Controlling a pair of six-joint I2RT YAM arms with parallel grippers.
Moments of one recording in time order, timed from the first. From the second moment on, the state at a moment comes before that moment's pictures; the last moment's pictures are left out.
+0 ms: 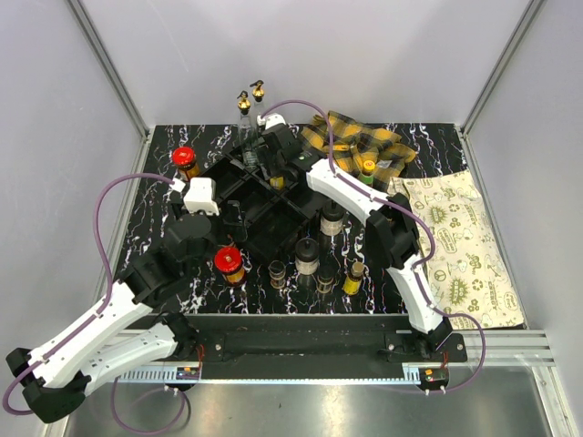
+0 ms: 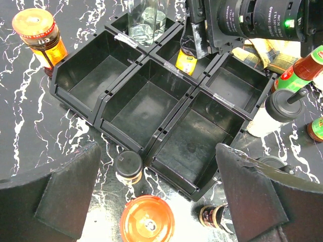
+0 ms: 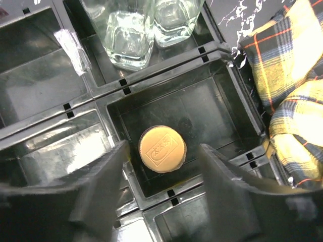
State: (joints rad) left arm -0.81 0.74 0.86 -0.48 -0.61 -0.34; right arm 0.74 2.29 2.13 -0.47 0.27 0.17
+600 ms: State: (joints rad) left arm -0.81 0.72 0.86 -0.48 -0.61 -0.34; right arm 0.74 2.20 2.18 -0.61 0.28 0.20
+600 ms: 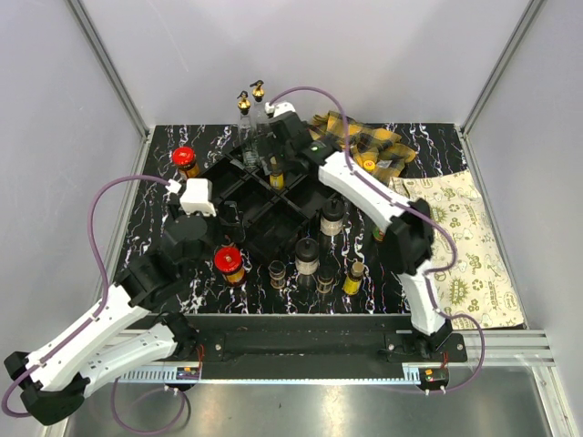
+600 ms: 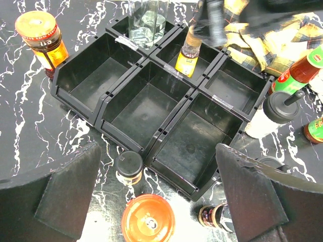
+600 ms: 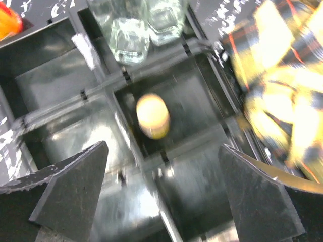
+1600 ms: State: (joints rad) left arm -0.80 0.77 0.78 -0.51 -0.60 -0.45; right arm 0.74 1.19 1.06 -0.86 0.18 0.59
